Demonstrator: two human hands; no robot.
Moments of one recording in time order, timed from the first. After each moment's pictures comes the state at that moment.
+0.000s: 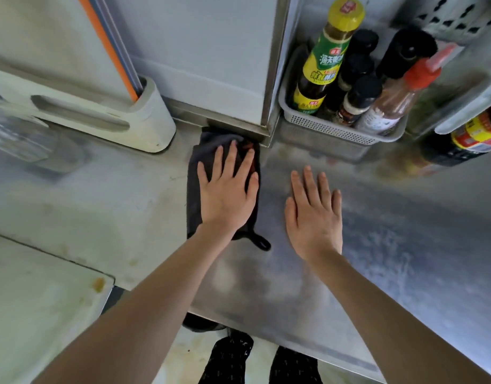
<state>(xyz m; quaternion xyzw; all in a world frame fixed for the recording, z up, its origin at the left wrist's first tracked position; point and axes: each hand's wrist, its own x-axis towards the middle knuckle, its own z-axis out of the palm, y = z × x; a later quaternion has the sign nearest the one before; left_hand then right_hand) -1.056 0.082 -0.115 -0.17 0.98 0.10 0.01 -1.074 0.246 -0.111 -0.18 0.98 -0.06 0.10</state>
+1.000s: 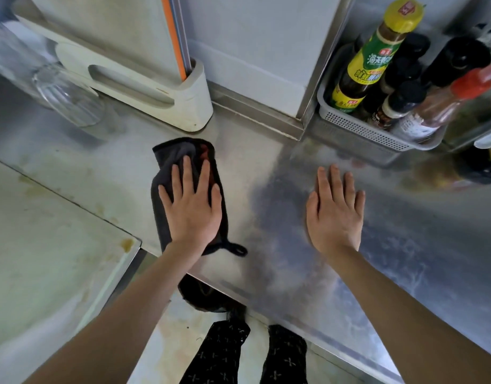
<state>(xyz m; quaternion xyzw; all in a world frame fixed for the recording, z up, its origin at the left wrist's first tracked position) -0.963 0.037 -0.110 -0.35 0.93 0.10 0.04 -1.075 0.246 -0.113 -0.18 0.98 -0.06 0.09</state>
